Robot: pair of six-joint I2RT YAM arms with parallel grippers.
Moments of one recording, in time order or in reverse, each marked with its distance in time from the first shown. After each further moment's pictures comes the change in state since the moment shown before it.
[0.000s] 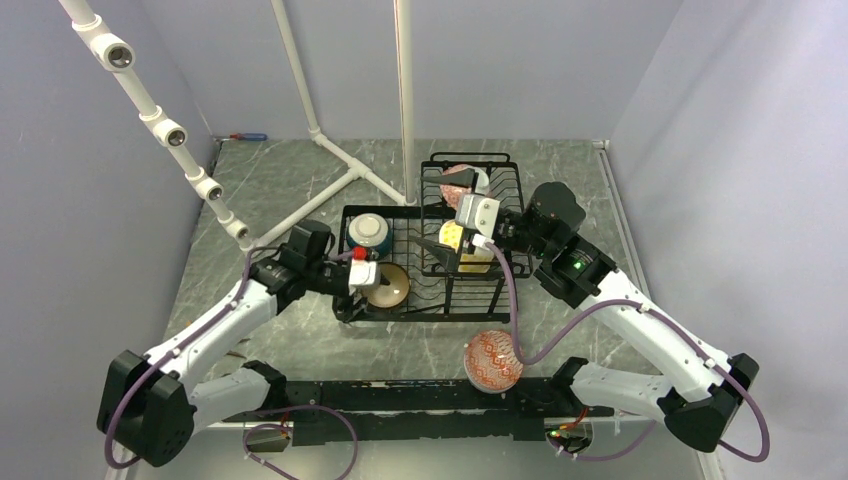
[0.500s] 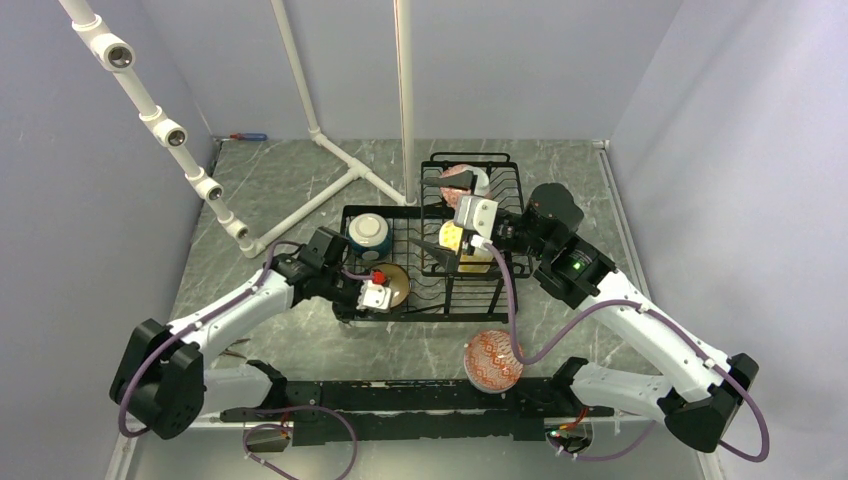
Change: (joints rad) left arm -0.061 0.101 -0.004 -0.165 -0.196 0.381; right arm 0.000 -0.001 -0.009 -0.014 0.000 0.000
